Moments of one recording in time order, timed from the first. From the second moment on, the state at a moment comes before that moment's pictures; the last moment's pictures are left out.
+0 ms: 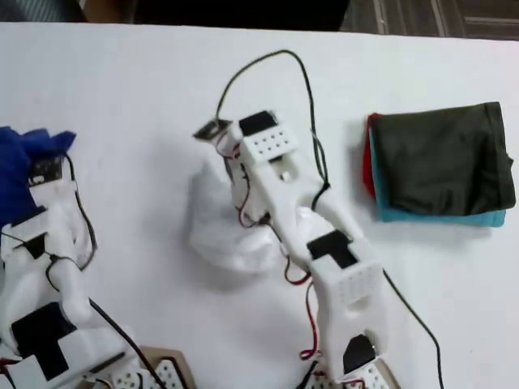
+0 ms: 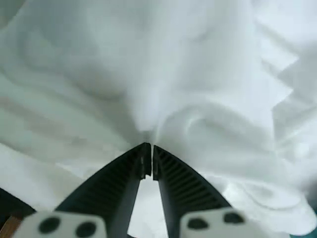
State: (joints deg) left arm -38.5 -9.1 50.6 48.4 -8.7; right arm -30.0 27.7 -13.5 97.0 24.3
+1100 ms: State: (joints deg) left arm -38.5 -9.1 50.6 48.4 -8.7; right arm -28.0 8.7 6.6 81.1 27.6
